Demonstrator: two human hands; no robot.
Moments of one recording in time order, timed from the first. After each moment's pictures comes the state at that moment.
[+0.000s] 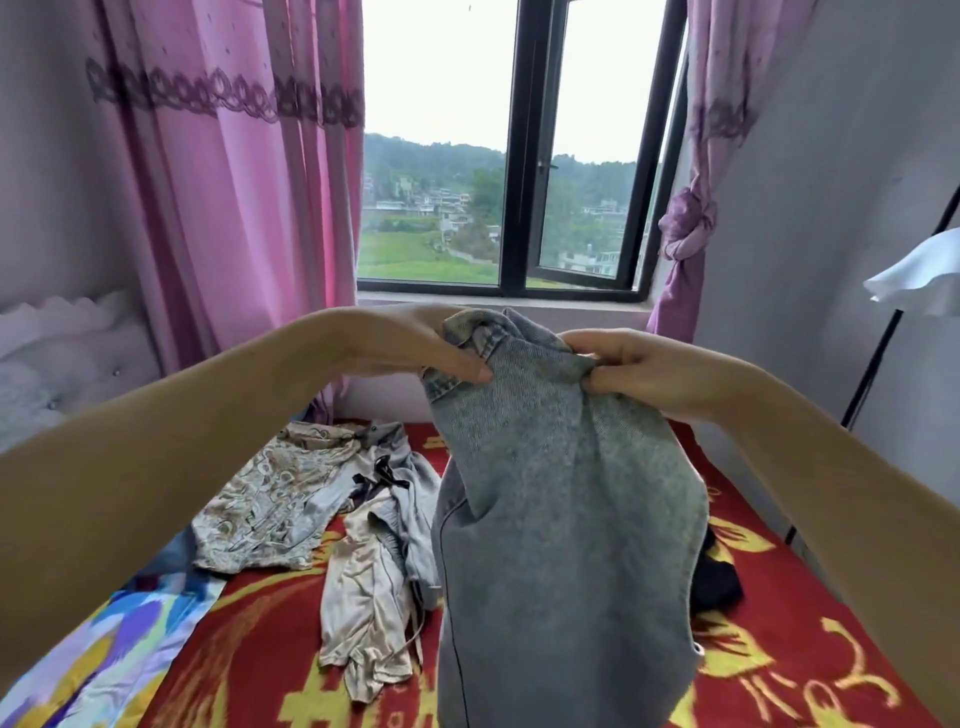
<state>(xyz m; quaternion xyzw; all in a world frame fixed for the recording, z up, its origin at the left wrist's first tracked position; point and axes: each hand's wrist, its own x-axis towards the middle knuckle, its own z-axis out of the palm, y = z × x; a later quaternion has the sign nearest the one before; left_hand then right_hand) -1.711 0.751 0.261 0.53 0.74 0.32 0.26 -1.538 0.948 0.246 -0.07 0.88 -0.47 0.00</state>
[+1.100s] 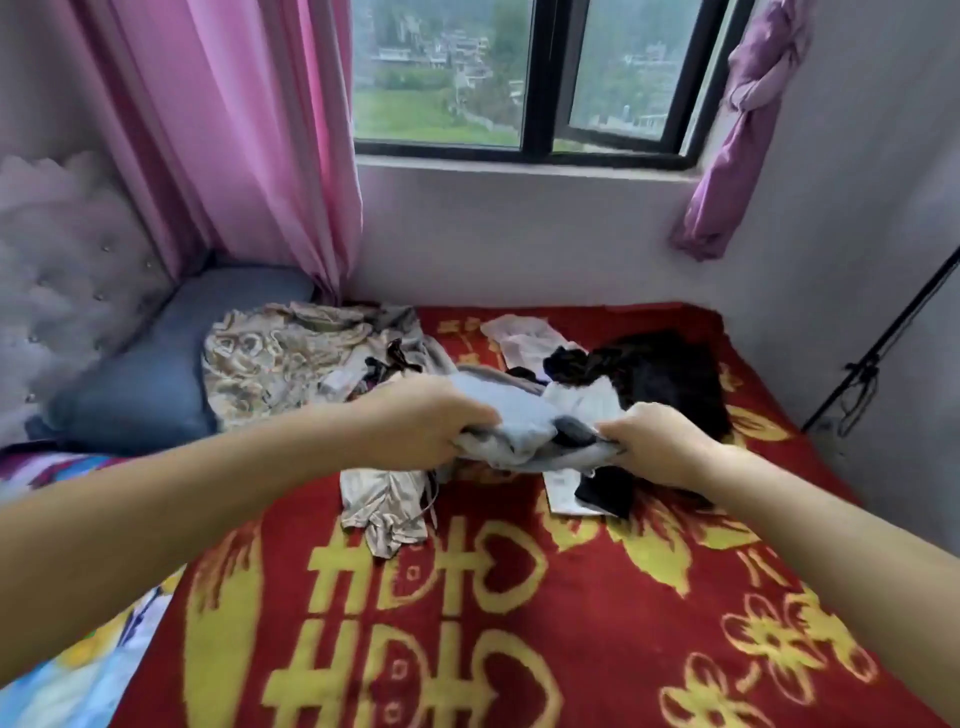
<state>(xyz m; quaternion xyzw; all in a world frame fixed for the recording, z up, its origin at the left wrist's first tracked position) -1.698 0.750 0.102 0.62 0.78 0.07 0.02 -1.566 1.014 0.041 0.02 1.00 0.05 0.00</state>
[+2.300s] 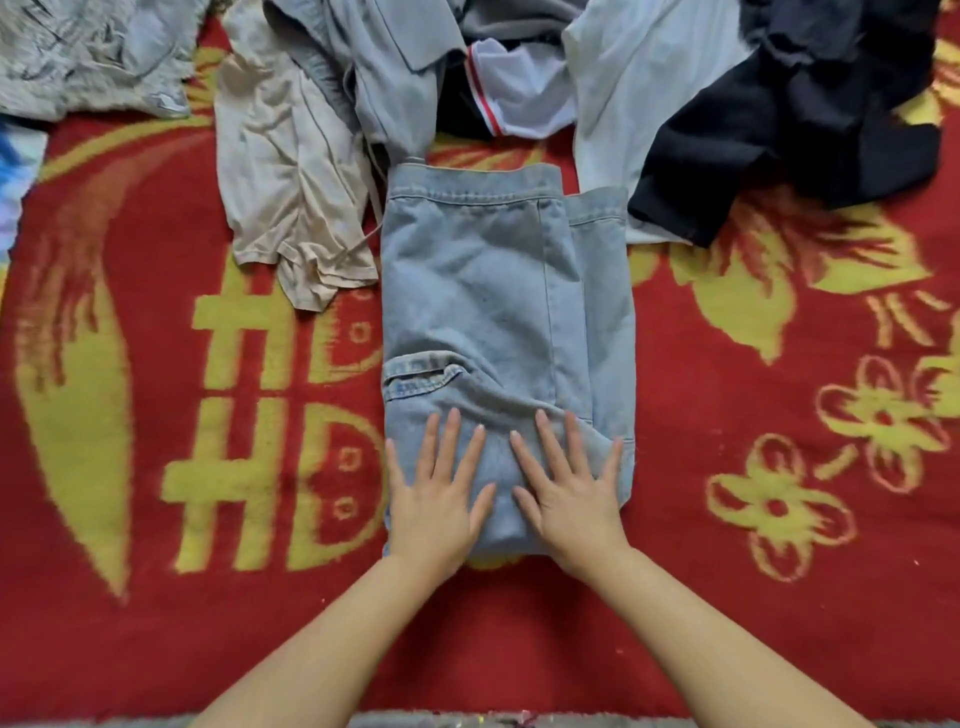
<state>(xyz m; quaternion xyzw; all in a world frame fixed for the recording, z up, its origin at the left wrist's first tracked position) -1.582 0.760 -0.401 0.39 0.91 0.03 0.14 -1.494 0.907 -0.395 0.13 0.98 -0.04 0.15</state>
